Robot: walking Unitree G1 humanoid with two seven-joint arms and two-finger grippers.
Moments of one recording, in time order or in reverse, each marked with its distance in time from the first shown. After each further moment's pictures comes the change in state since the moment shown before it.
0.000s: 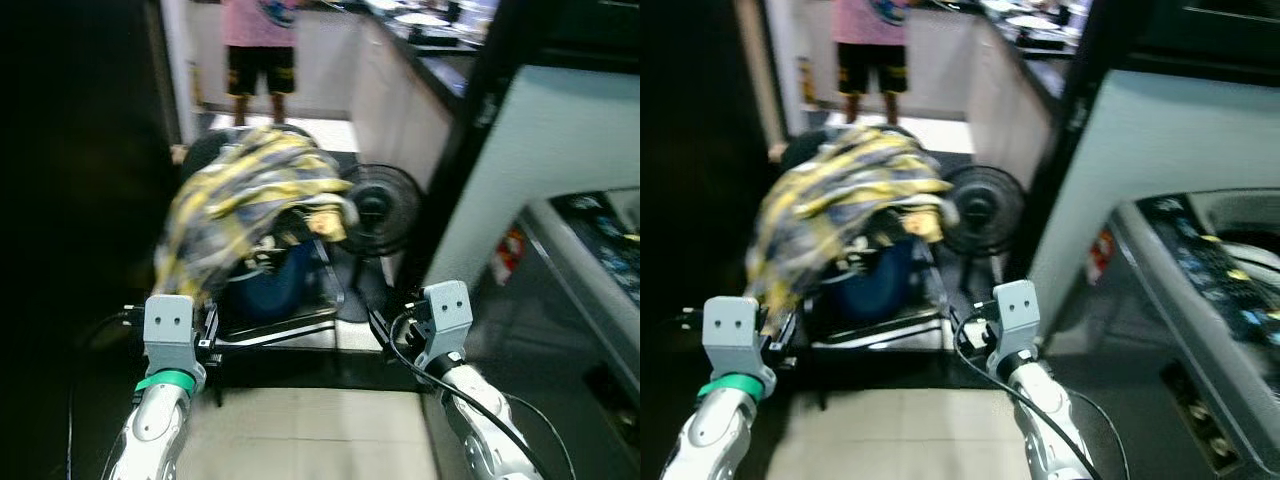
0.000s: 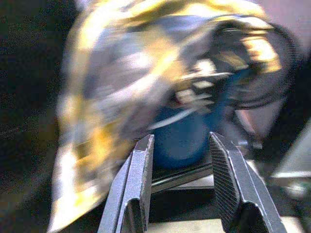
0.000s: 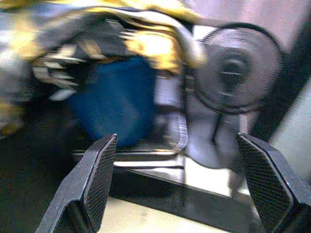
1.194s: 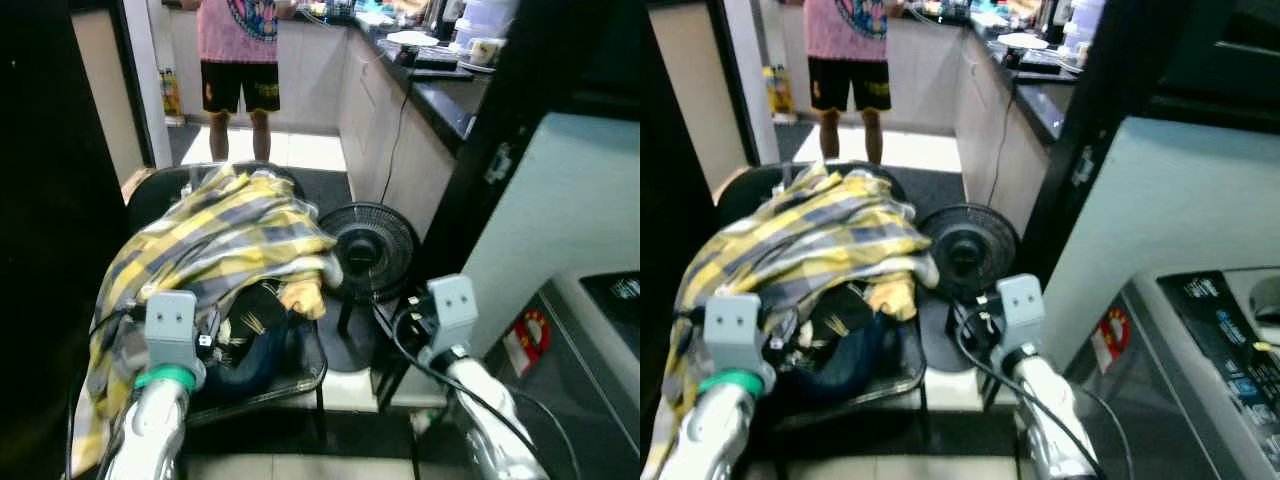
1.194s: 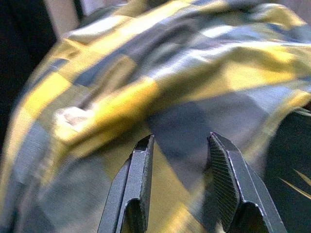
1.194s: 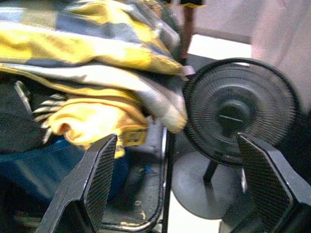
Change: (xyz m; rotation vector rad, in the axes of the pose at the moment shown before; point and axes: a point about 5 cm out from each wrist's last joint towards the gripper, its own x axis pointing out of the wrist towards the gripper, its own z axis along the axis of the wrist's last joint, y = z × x) left arm -0.001 0.013 0.000 0.024 0.000 0.042; right arm 0.007 0.010 0.006 -0.044 -0.015 0.063
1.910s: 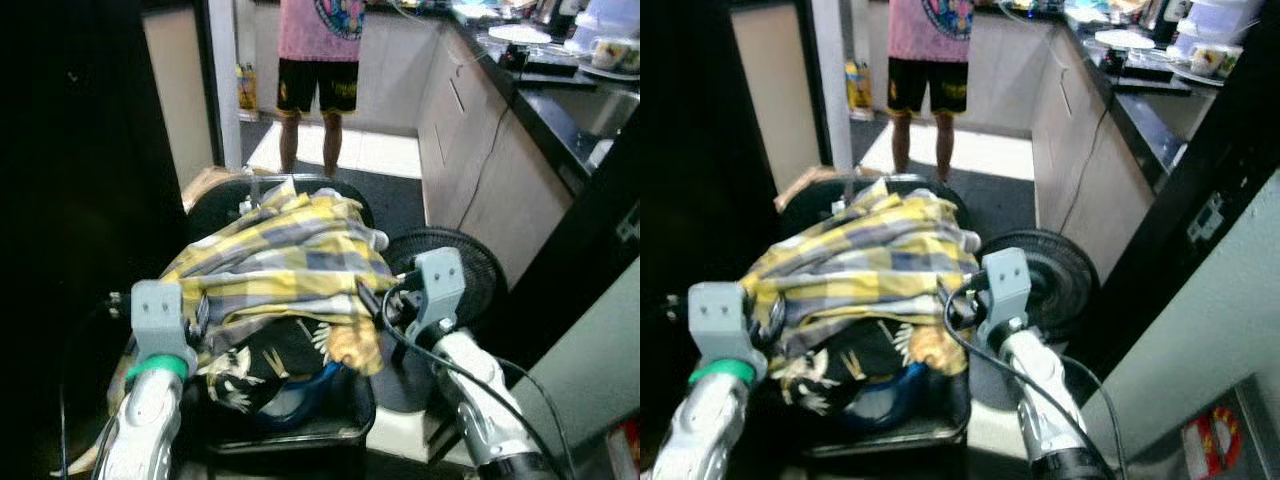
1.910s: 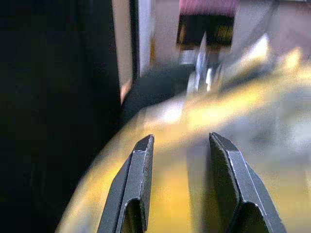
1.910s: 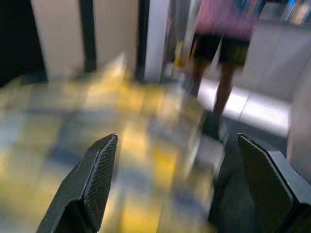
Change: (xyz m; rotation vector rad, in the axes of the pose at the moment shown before) left arm 0.027 0.004 0.047 -0.052 -0.139 0.033; right arm 0.031 -0.004 0.085 -0.038 -0.257 -0.004
